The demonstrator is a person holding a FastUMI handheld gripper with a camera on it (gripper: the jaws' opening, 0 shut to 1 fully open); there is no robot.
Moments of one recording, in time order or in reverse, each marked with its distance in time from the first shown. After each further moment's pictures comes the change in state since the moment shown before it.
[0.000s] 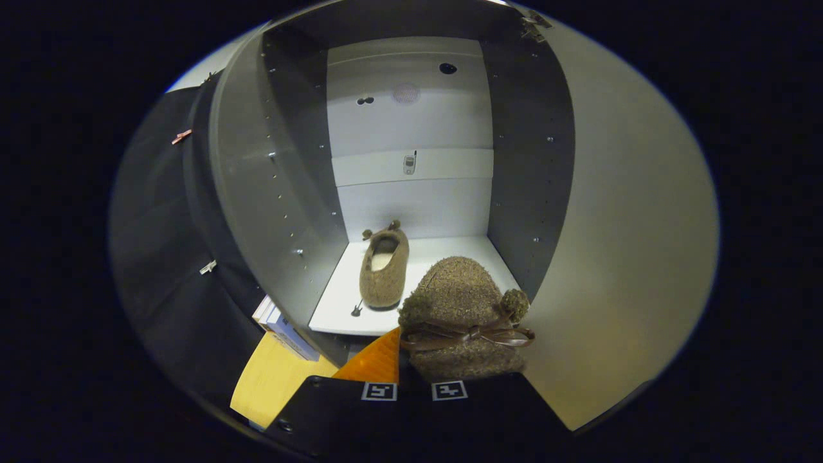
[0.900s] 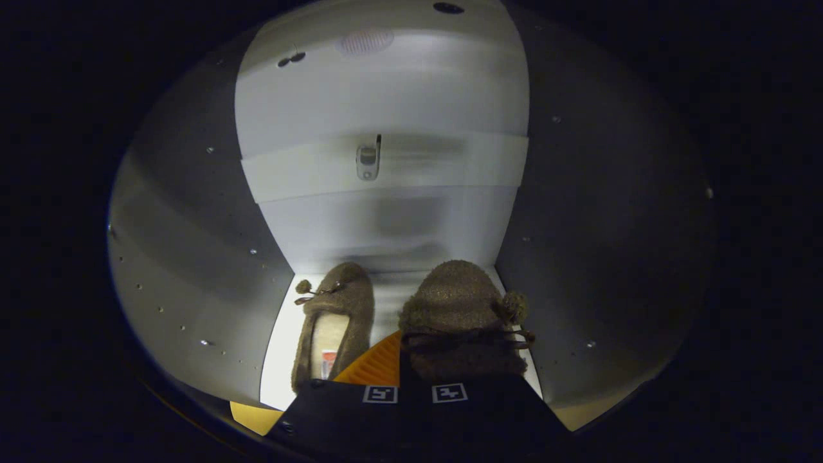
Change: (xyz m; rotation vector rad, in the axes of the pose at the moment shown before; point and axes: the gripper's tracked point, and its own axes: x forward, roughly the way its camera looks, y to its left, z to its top) arm 0.201 -0.027 0.060 0.010 0.164 -0.052
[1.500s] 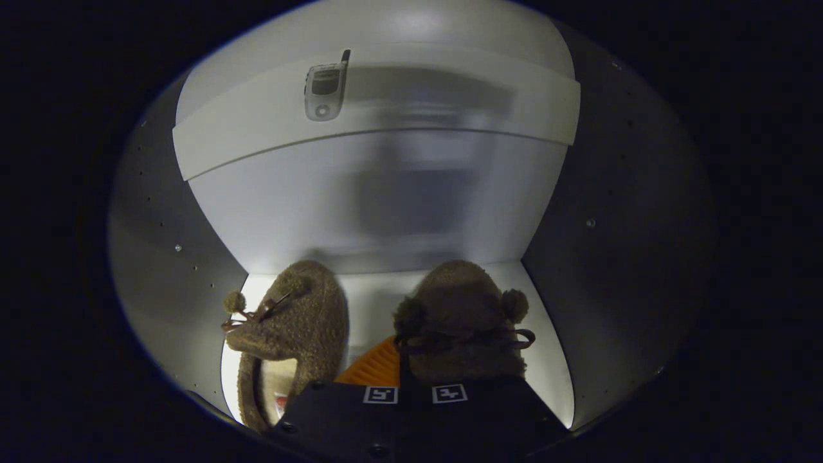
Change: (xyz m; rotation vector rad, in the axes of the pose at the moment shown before) arm 0.093 -0.005 -0.018 -0.013 0.049 -0.050
